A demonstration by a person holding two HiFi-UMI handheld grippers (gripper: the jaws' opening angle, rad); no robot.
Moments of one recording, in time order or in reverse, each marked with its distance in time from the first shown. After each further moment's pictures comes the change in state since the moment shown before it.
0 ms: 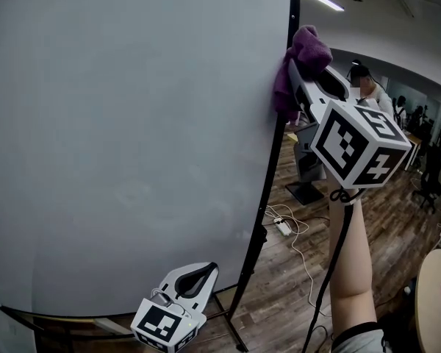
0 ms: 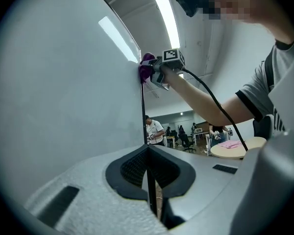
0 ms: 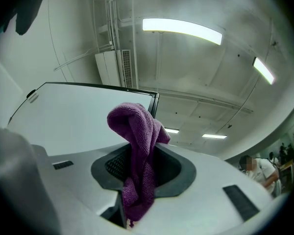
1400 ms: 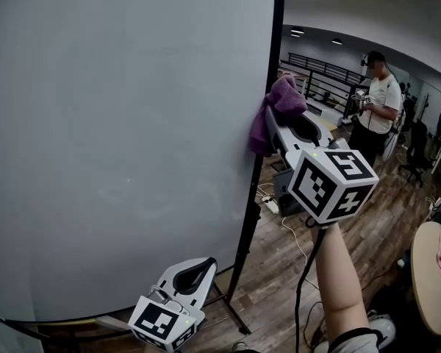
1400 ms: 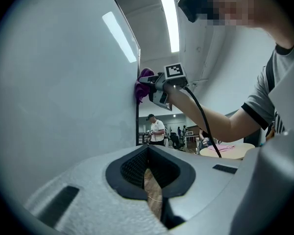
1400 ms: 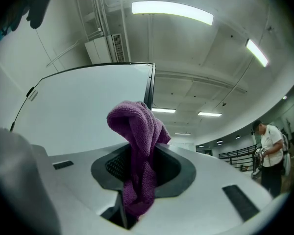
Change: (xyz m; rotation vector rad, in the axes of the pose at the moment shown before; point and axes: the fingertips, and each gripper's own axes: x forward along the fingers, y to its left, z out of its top) left arm -0.007 -0.009 -0.008 -0.034 -0.020 -0.094; right arm -0.052 0.018 -0.100 0.106 0.196 -0.029
